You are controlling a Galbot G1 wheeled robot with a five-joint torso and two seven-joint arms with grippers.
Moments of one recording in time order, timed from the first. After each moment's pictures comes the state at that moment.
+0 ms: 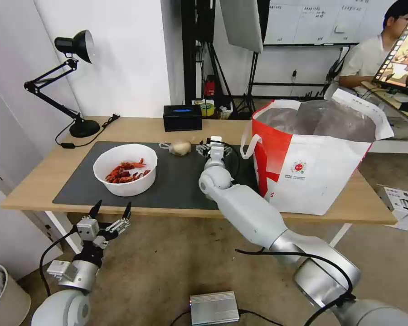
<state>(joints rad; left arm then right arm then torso) 1.55 -1.36 -0.75 -1.98 -0.38 -0.10 0.25 -0.25 1.51 -0.31 0.98 0.78 -0.14 0.69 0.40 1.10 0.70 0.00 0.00</state>
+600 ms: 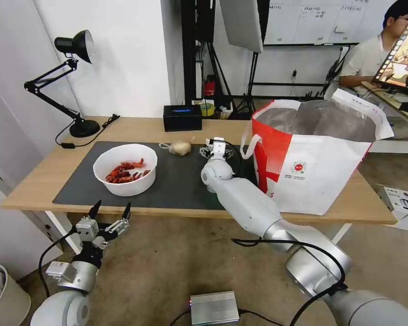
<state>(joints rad) 1.55 -1.36 -0.76 -2.00 -0.38 -0.10 0.25 -0.22 1.56 -0.26 0.82 0.80 -0.19 0.62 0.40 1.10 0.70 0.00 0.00</state>
